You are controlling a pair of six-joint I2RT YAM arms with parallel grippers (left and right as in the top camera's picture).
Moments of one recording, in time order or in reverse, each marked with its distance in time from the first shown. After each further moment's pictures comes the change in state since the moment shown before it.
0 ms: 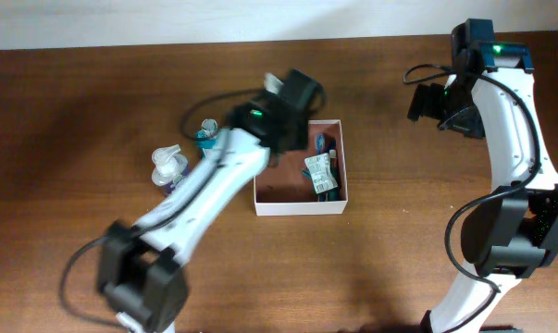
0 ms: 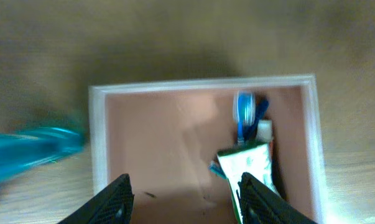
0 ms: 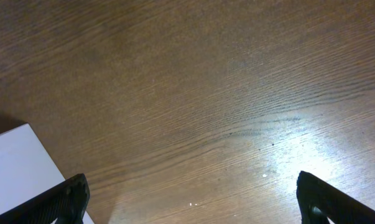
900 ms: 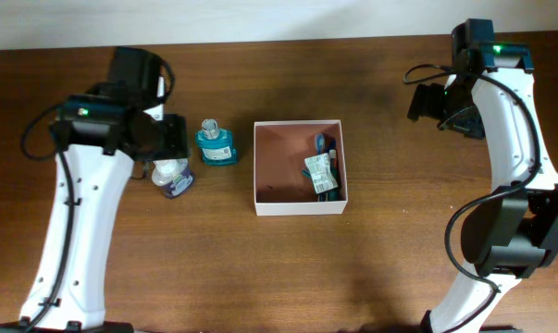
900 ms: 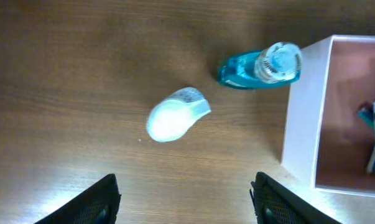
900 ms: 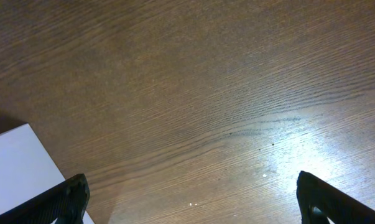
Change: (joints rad) left arm 0.470 -0.304 0.033 -0.473 0.060 0.346; right arm 0.000 0.000 0.000 0.000 0.000 0.000
